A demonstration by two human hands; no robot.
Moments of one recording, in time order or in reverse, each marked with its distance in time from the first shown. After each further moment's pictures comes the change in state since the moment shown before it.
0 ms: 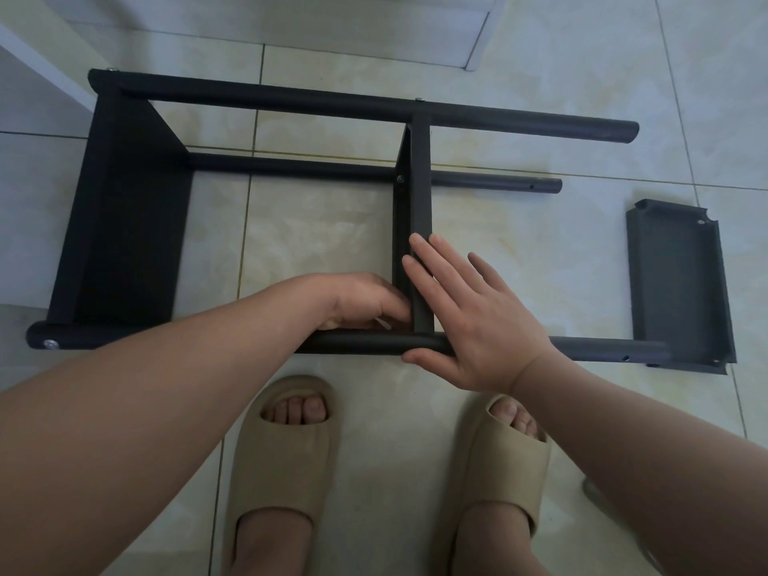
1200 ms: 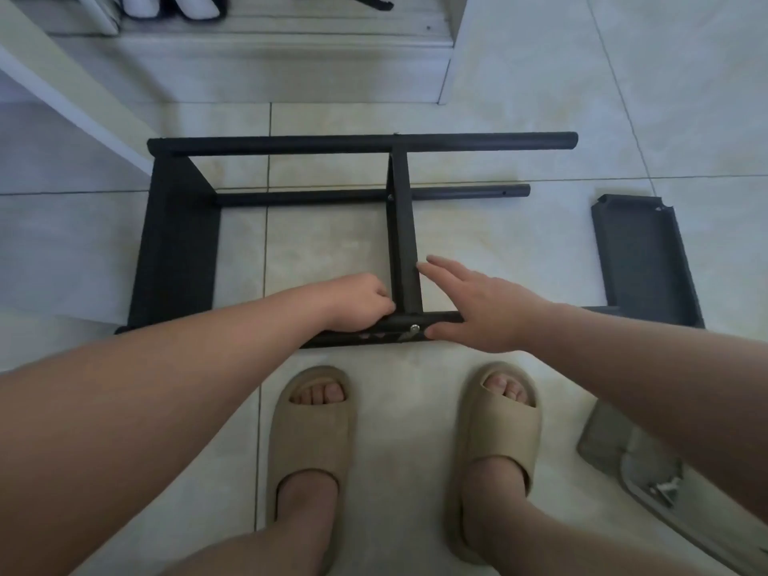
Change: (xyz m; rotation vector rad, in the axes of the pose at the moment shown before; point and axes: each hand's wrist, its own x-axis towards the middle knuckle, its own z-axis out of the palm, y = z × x) left_hand -0.064 0.025 0.024 0.779 0.303 -0.012; right_hand -0.014 0.001 -0.040 0.257 -0.401 0.252
